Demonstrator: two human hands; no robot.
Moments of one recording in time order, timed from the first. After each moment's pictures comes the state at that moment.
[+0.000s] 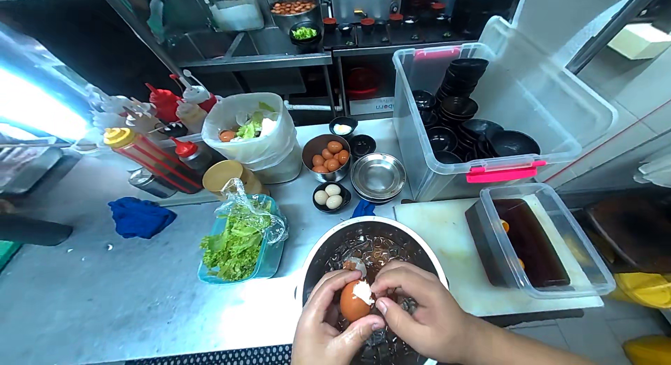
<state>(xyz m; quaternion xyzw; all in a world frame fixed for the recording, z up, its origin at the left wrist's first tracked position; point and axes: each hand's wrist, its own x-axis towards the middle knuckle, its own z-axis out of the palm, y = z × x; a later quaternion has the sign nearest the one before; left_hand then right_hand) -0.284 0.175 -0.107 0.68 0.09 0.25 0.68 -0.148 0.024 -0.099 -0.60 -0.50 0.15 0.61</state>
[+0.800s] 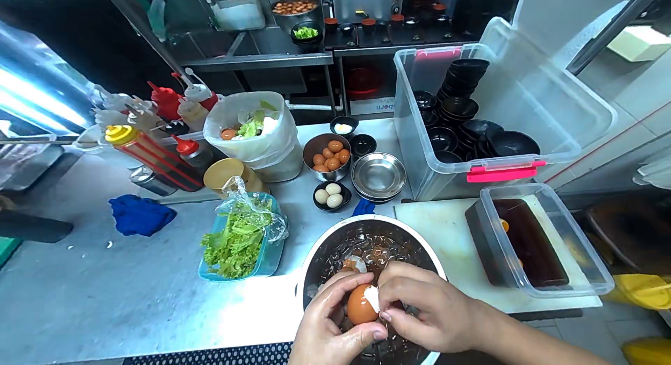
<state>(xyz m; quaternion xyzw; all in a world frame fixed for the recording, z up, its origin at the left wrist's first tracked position) -0.283 0.183 -0.109 0.68 0.03 0.19 0.71 -0.127 0.018 -0.091 -0.57 -0.63 0.15 0.51</state>
